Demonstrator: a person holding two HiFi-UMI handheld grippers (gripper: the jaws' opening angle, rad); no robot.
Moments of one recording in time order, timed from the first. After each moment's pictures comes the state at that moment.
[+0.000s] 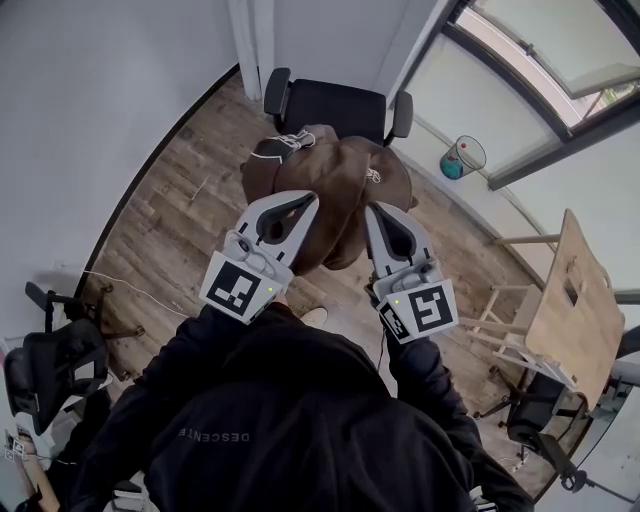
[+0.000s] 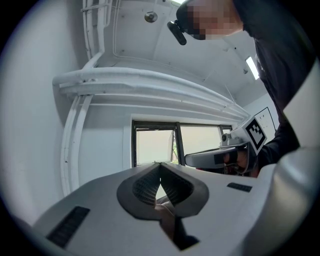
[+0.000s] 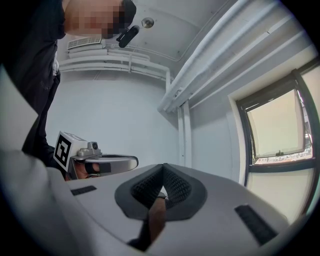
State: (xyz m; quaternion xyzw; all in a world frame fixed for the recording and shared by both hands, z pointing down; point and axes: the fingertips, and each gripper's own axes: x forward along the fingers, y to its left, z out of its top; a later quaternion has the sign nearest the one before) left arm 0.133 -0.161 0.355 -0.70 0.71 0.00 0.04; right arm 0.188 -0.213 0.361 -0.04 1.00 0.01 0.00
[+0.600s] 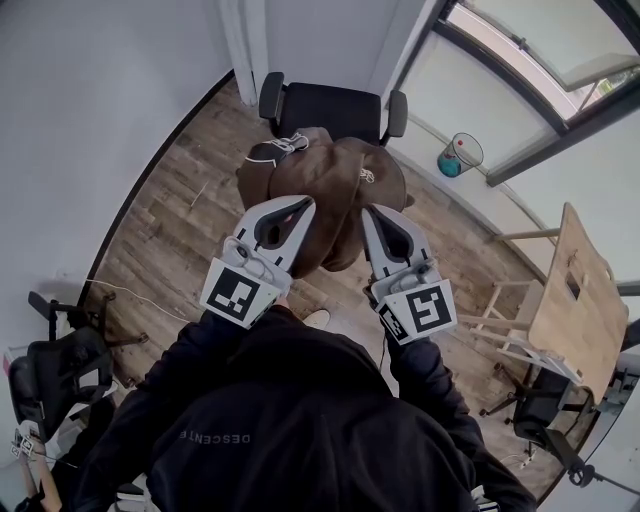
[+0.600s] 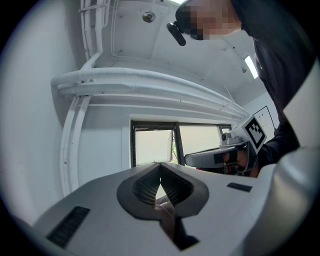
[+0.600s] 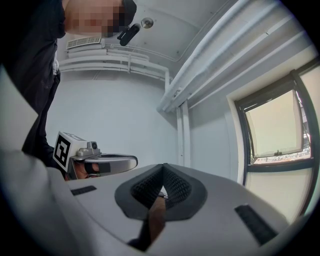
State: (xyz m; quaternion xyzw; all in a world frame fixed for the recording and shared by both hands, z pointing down) left arm 0.141 -0.165 0.357 -0.70 0.71 -0.01 0.05; right arm 0.196 -0.218 0.362 -0.04 1.00 0.01 0.00
